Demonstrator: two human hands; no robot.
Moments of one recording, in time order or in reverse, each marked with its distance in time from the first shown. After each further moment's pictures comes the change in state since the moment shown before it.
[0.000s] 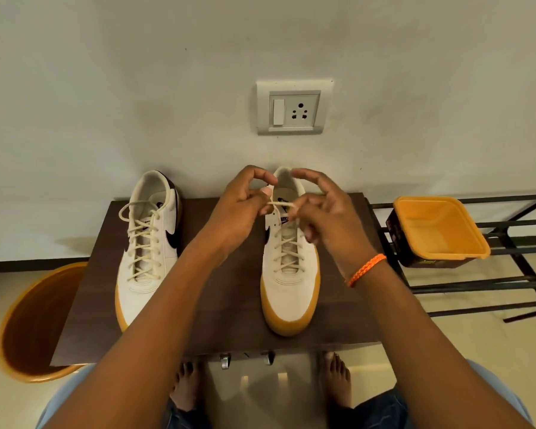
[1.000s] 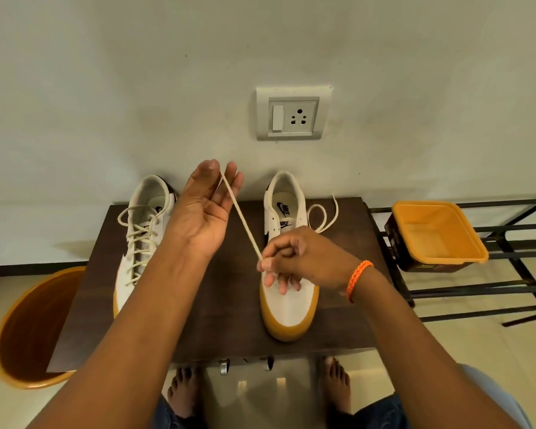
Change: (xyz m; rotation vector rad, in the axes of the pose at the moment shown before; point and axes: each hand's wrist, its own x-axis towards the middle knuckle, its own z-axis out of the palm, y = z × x) left_hand 0.011 -0.009 -0.027 -1.347 0.333 -0.157; right_hand -0.008 0.019 0.002 -0.260 -0.550 0.249
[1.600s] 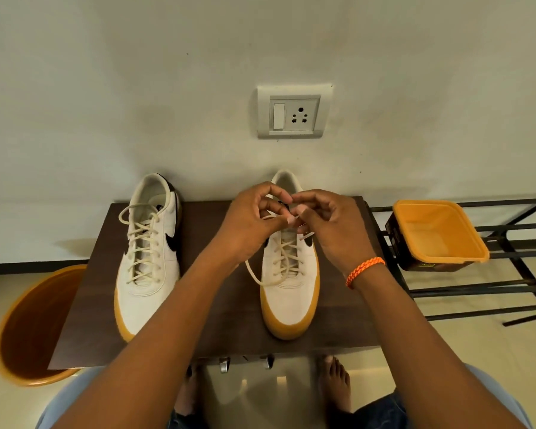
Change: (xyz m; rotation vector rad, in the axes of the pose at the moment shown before) left_hand -0.016 -0.041 0.003 1.321 -0.387 0.142; right_hand 0.006 0.003 -0.022 0.009 0.639 -0.262
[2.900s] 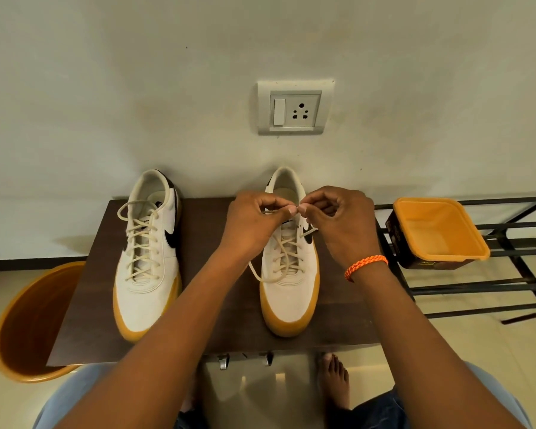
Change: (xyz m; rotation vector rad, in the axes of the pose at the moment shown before) left_hand 0.005 -0.012 0.015 0.062 0.147 -0.043; right_hand -0.001 -0.001 -0.006 -0.362 0.173 -0.095
